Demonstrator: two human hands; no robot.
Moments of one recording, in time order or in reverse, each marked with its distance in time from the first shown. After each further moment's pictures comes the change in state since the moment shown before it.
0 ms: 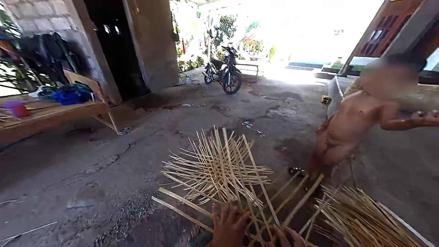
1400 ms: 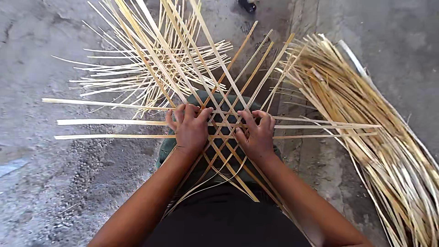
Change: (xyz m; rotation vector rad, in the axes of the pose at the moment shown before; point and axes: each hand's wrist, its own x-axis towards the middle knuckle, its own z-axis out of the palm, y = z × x) left_hand 0.008 -0.018 0.006 -0.045 -0.147 0.061; right_hand -0.018 -0.023 0.008 -0.101 -0.133 0.261
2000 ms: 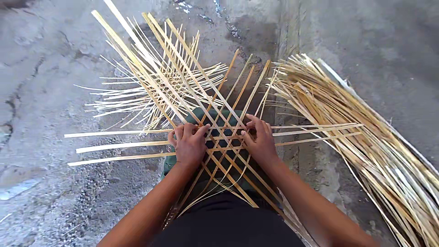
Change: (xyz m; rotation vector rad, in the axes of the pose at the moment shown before) left_hand -0.007 -0.001 -0.013 -0.007 0.044 0.019; right_hand 0.019 0.011 -0.031 0.273 -0.014 0.062
